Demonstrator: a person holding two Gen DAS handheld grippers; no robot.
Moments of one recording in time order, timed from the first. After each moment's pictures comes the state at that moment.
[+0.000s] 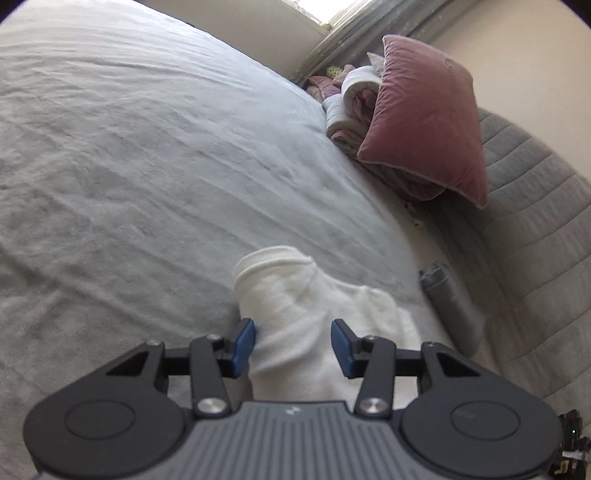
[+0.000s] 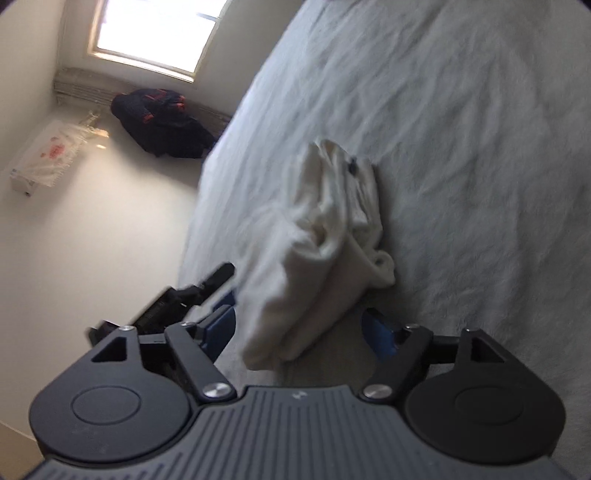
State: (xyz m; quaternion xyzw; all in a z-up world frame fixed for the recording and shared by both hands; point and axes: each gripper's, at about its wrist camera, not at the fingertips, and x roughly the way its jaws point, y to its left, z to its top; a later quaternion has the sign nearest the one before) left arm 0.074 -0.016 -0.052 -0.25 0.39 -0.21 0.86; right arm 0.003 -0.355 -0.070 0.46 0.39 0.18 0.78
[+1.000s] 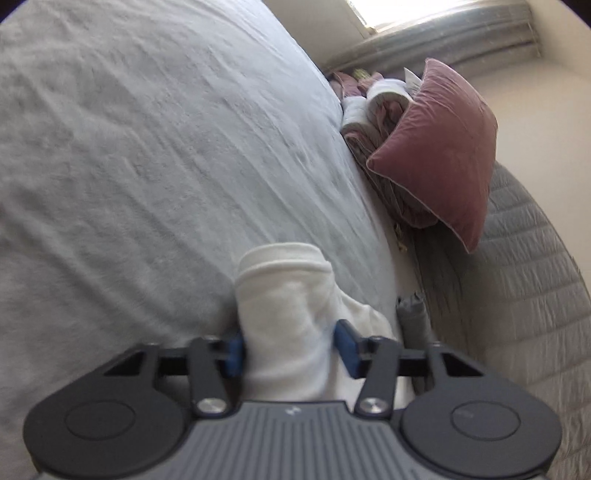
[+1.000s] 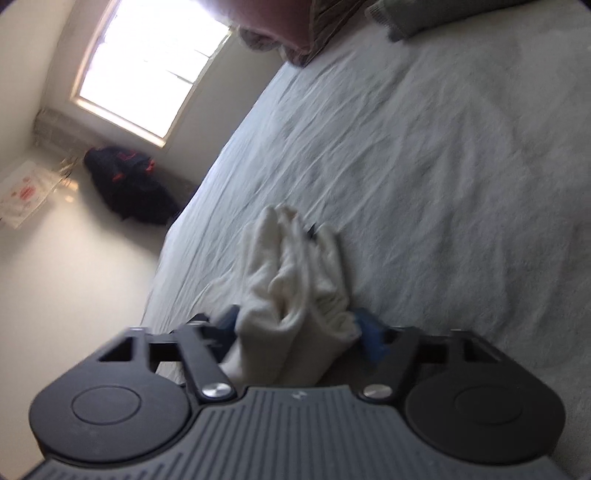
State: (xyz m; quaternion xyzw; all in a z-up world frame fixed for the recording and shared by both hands) left arm 0.109 -0.013 -0.096 -0.40 0.41 -0.22 0.79; right arm 0.018 -0.356 -0.075 0.46 0.30 0.07 0.83
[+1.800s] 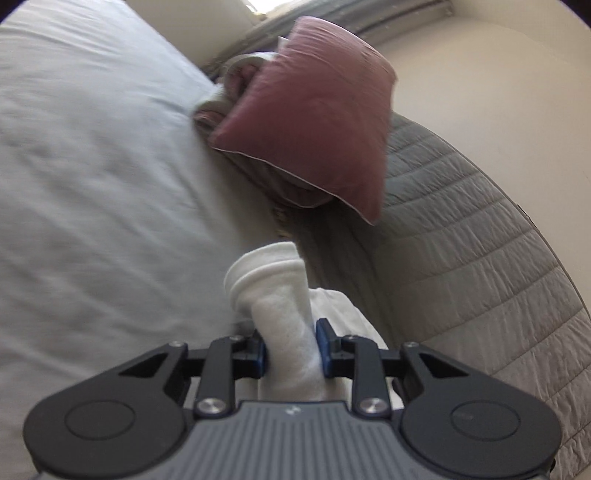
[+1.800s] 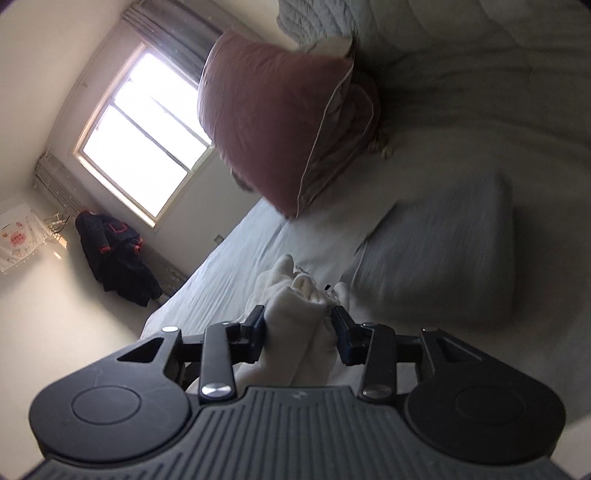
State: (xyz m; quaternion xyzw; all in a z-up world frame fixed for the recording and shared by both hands) left arm 0.169 -0.258 0.007 -0.36 0.34 -0.34 0.80; right arm 0.033 -0.547 0.044 0.39 0.19 0.00 0.90
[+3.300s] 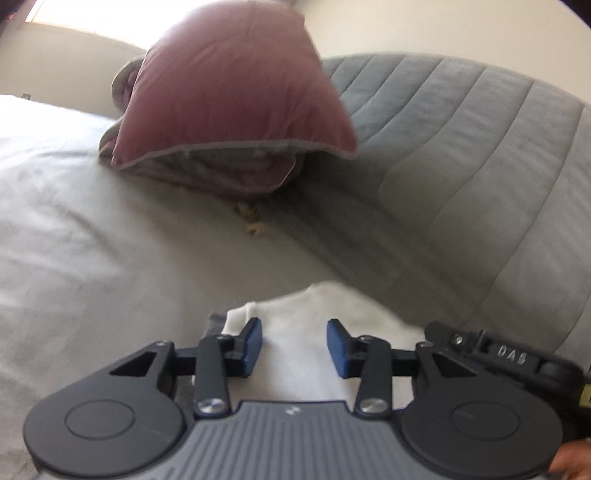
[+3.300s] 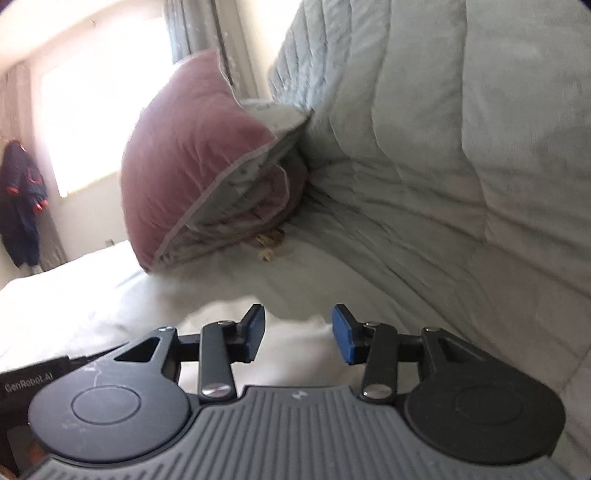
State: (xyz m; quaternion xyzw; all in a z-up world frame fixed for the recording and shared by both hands) left arm 0.224 -0.416 -0.039 -0.16 0.25 -0.37 0.88; right arm 0.101 -0.644 -0.006 0.15 0.16 -0.15 0.96
